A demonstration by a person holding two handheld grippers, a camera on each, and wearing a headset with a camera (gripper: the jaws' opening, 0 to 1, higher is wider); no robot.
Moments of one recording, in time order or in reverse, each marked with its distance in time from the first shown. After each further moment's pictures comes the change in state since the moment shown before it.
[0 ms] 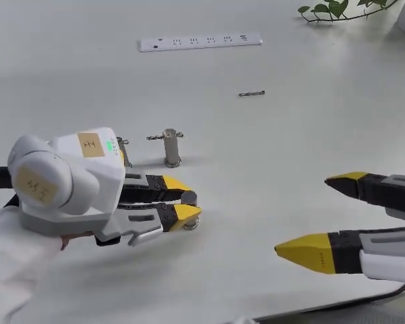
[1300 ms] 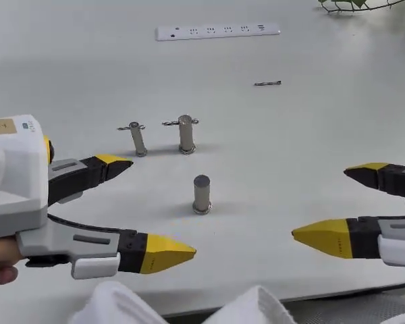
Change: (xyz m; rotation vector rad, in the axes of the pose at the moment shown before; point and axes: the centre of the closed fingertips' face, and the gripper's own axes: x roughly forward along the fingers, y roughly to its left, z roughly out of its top) left arm -0.065 -0.015 -0.006 -0.386 -0.065 0.094; right arm -0.006 -0.007 -0.003 -0.001 0.012 -0.005
